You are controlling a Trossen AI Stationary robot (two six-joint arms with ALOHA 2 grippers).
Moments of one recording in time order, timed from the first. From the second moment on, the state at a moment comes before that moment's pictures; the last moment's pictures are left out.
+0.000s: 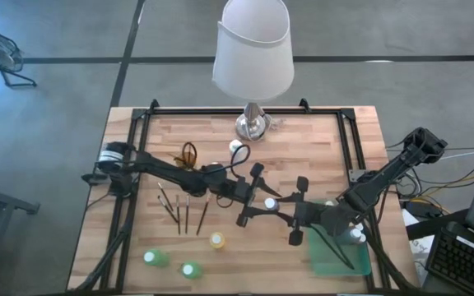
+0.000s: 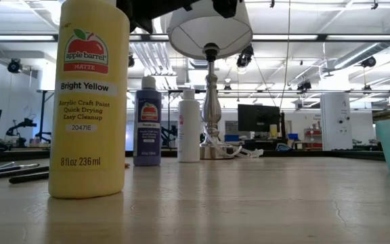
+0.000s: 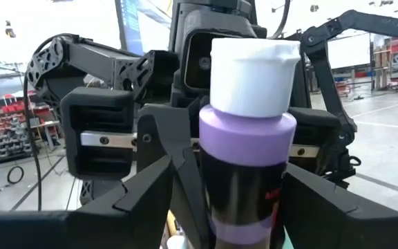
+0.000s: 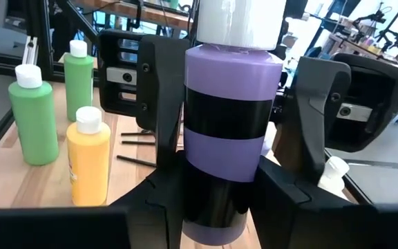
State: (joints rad) left arm -0.14 1.83 1.14 0.95 0.23 0.13; right arm 0.64 1.33 0.91 0.05 0.84 0.07
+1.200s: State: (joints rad) left arm -0.14 1.58 1.14 0.29 0.19 0.09; right arm 0.65 1.31 0.91 0.01 0.74 0.11
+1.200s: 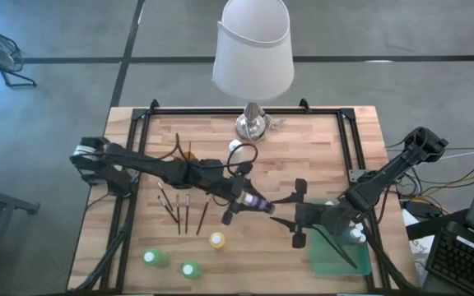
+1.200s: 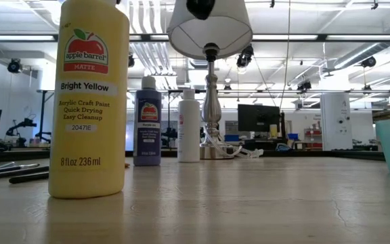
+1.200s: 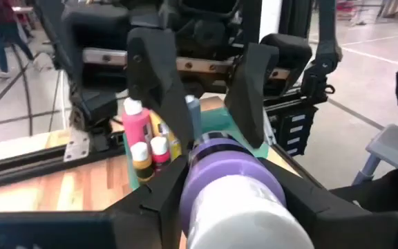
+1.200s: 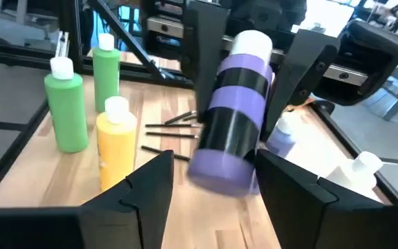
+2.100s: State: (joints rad) left arm -0.13 1.57 1.14 0.28 0.13 0.15; right arm 0.65 1.30 0.91 0.01 0.75 0.07
